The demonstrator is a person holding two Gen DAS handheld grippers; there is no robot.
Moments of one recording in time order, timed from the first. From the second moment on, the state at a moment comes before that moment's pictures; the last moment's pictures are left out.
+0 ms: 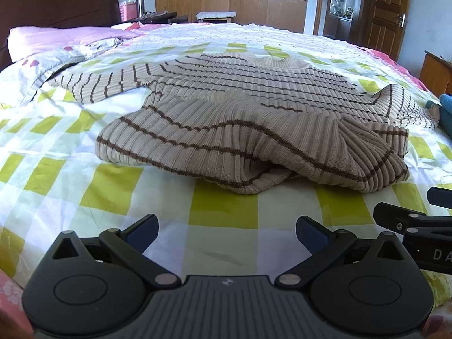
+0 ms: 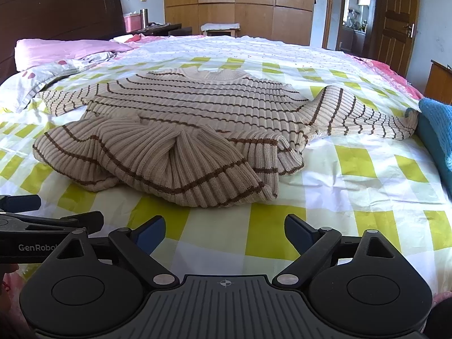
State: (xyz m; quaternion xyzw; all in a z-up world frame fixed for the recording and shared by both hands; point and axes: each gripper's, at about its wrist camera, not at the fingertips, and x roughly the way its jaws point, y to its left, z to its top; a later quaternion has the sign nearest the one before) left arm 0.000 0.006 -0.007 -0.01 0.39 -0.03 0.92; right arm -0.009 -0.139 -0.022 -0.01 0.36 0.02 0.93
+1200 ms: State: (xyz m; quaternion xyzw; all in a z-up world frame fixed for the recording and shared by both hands) left arm 0.056 0.063 0.037 0.07 0.30 -0.07 0.95; right arm 0.055 -0.135 0.005 -0.03 0.34 0.08 0.94
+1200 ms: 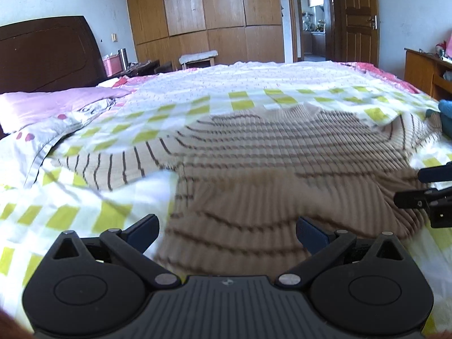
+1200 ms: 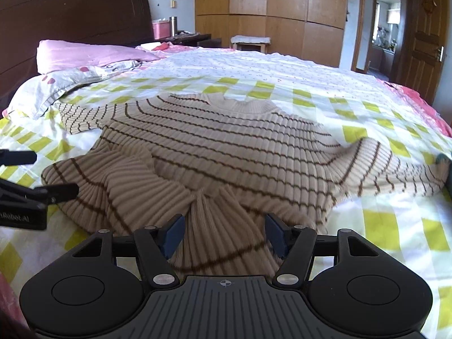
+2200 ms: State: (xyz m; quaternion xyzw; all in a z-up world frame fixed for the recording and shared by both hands) left arm 0.003 0.149 0.045 0.02 0.43 -0.20 0.88; right arm -0.010 -0.152 0.026 -0.09 0.46 0.34 0.82
